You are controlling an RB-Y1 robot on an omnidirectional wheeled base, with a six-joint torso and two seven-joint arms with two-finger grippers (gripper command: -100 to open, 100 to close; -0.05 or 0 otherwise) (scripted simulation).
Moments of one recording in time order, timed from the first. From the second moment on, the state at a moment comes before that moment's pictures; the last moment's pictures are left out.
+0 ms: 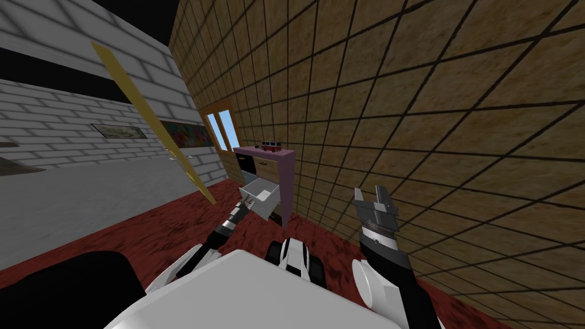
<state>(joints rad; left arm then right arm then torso) 0.61 0.47 0.06 -1.67 0.11 -0.67 0.44 0.50 0.00 0.05 -2.31 -0.02 -0.44 -0.05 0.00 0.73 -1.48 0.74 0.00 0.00</state>
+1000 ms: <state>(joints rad) 0.69 0.52 0.08 -1.77 0.13 -0.62 0.48 0.49 0.00 0.05 -2.31 -0.02 -0.44 -0.05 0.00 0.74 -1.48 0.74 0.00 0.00</state>
